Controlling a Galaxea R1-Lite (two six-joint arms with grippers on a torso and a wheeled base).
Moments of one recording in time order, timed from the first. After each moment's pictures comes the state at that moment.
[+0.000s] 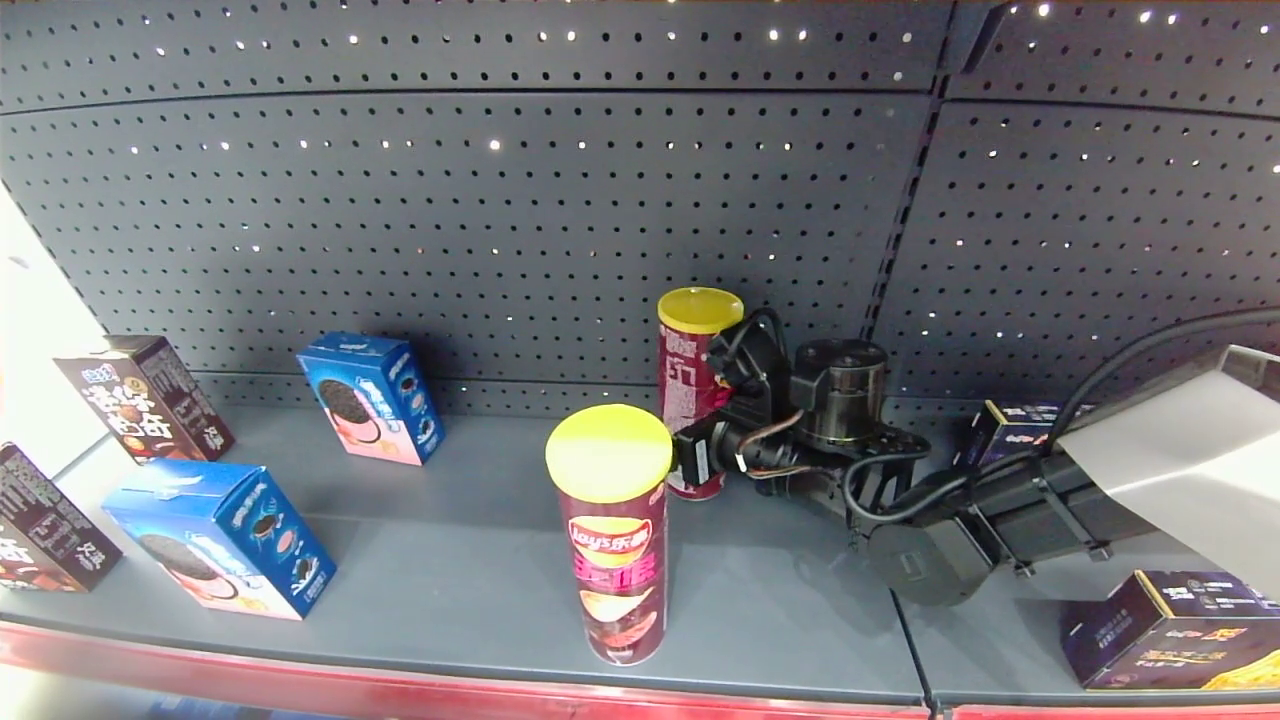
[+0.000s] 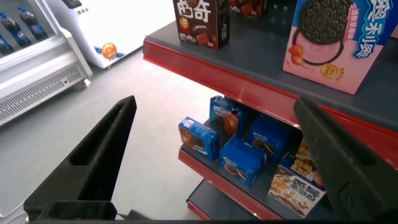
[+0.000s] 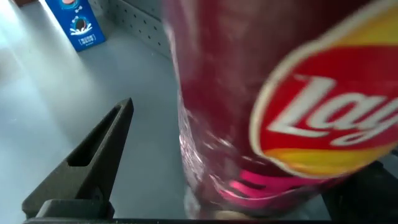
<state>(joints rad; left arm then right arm) 0.66 0.00 0.00 0.00 -0.01 0.01 0.68 2.12 -1.15 -0.89 0.06 -0.07</state>
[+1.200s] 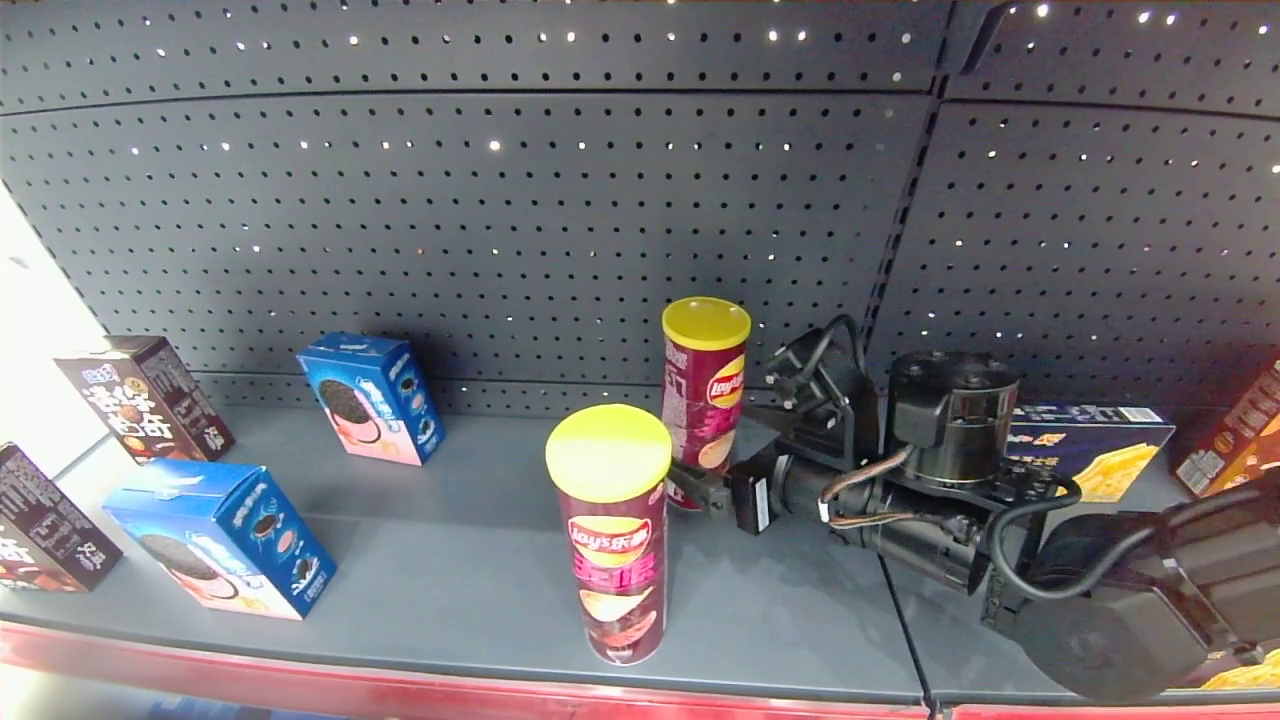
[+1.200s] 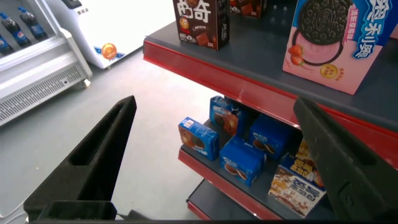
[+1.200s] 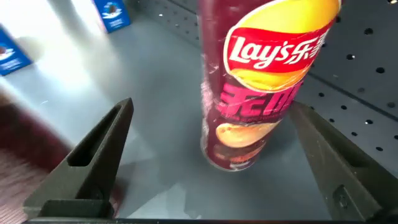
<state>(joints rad) 0.66 0.00 0.00 0.00 -0.01 0.01 0.72 1.86 -0.85 -0.90 0.03 -0.06</state>
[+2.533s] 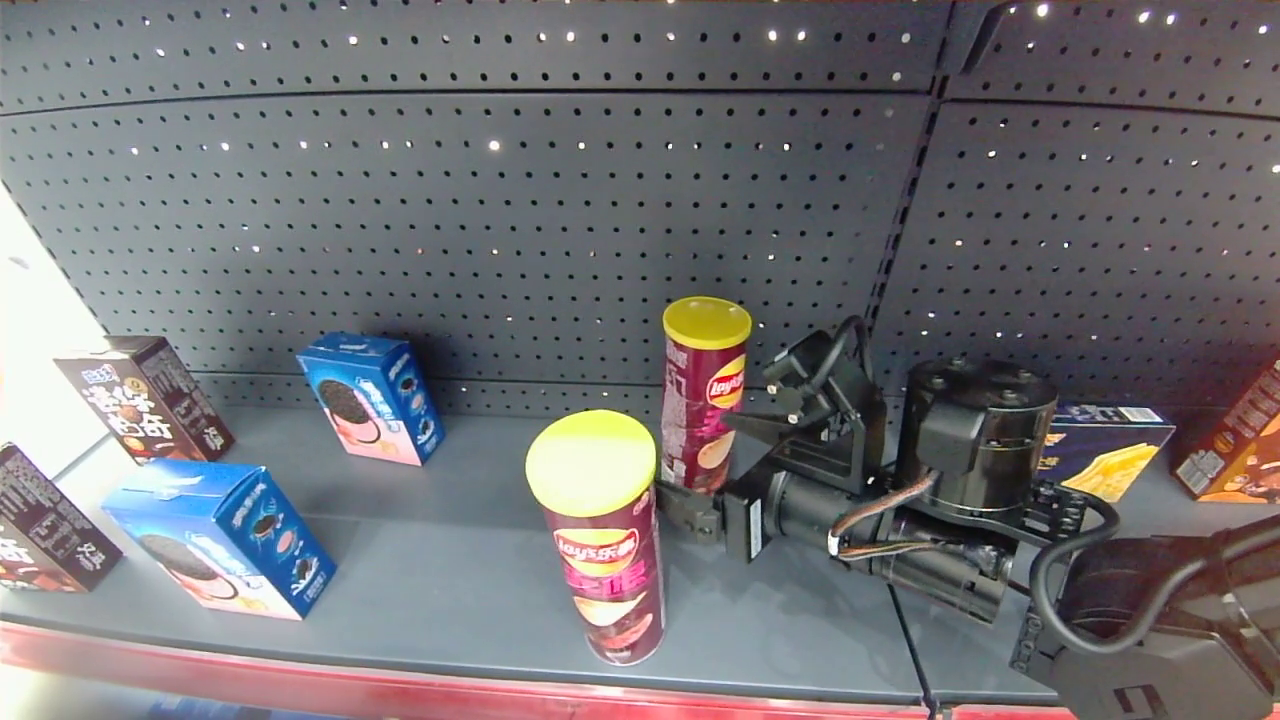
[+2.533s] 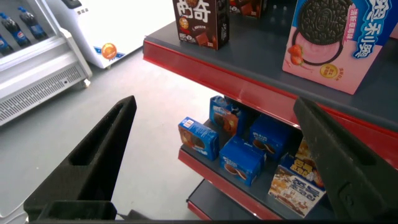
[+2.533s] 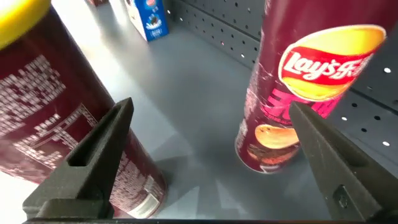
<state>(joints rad) 0.66 0.00 0.00 0.00 -0.01 0.01 0.80 1.81 -0.81 -0.93 0.04 -0.03</state>
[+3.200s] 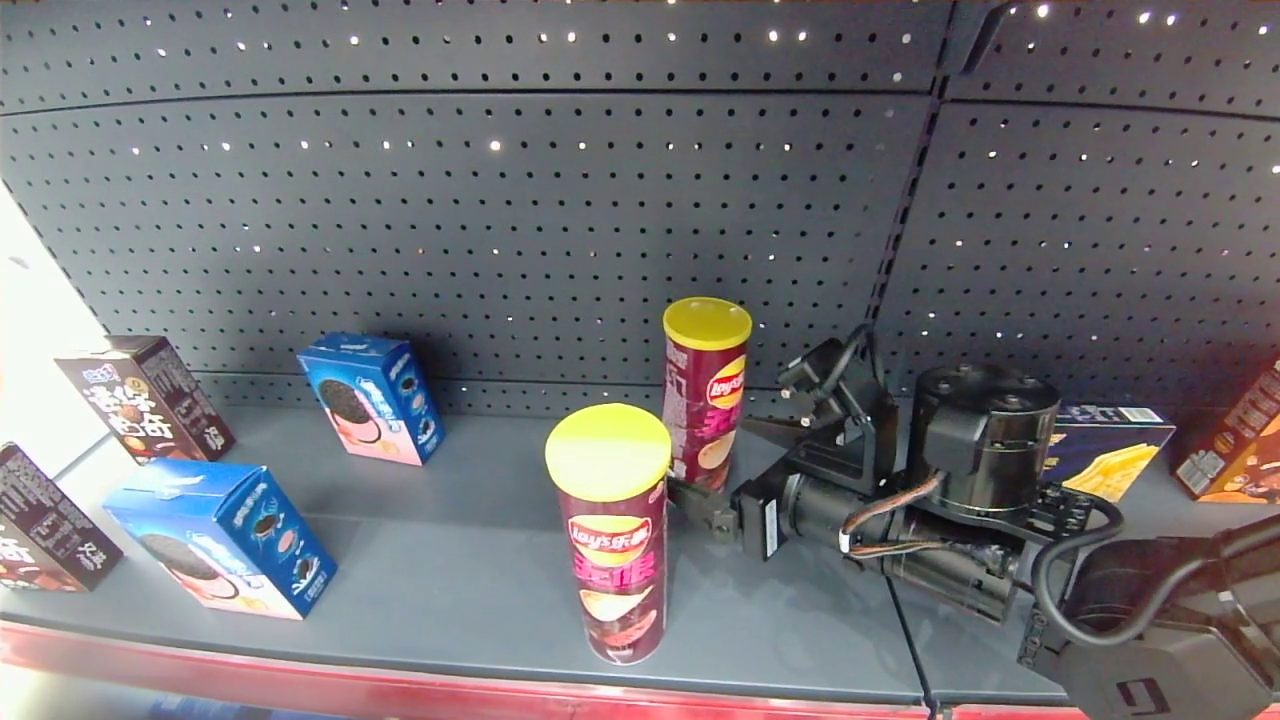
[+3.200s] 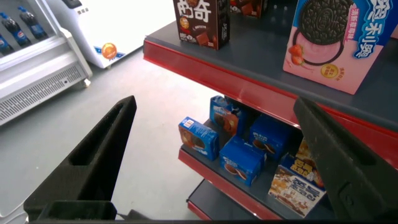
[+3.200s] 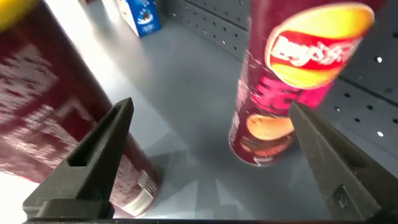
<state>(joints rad) 0.66 0.00 0.00 0.00 -0.01 0.01 0.76 1.81 -0.78 -0.93 0.03 -0.03</state>
